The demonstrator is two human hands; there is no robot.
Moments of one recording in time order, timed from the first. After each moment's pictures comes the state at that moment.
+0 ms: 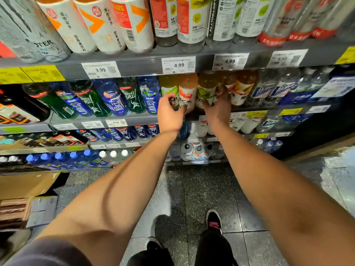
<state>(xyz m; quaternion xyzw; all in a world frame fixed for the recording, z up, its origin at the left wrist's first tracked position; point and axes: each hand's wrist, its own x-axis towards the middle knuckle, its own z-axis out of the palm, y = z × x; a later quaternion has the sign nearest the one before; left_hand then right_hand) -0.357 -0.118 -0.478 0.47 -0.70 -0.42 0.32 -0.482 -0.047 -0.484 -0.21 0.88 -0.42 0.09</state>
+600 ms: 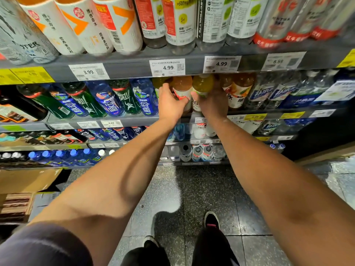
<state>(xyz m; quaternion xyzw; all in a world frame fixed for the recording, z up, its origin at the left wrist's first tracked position) -0.402 -0.137 -0.469 0.49 -0.73 -0.39 0.28 -0.513 -0.061 -0.469 -0.33 0.88 -0.34 0.03</state>
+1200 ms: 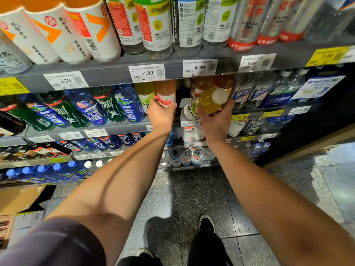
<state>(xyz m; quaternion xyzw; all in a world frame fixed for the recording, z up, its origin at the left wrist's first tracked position) -0.424 -0.123 -0.491 0.56 -0.63 -0.44 0.32 -0.504 0.013 -0.486 -0.17 0.76 -0.63 0.06</state>
